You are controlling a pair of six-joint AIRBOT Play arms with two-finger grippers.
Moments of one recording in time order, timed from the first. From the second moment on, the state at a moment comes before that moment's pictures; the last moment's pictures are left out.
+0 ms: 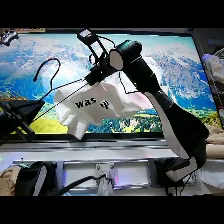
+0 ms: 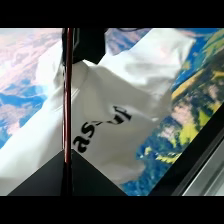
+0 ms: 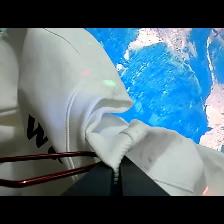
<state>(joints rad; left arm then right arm) 0.11 -0.38 0.96 -2.31 1.25 2.45 0.69 -1.70 2.02 -1.45 1.30 1.47</state>
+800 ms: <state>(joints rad) 0.07 -0.68 0.94 -2.48 1.22 2.48 0.69 -1.67 2.02 -1.42 1.30 1.45</state>
